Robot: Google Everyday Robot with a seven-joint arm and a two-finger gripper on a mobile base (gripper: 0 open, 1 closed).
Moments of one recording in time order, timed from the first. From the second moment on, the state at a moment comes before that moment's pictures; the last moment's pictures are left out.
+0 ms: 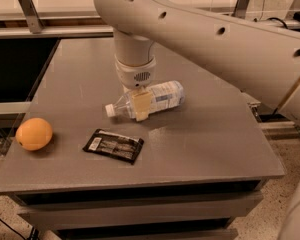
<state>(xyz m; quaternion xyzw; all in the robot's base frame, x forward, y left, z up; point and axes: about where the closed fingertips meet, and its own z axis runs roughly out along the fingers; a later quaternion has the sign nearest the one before) 0.549 0.029 0.836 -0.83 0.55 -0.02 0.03</state>
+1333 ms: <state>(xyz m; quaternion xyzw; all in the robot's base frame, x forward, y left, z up) 0.558 0.059 0.944 -0.78 0.56 0.08 0.27</state>
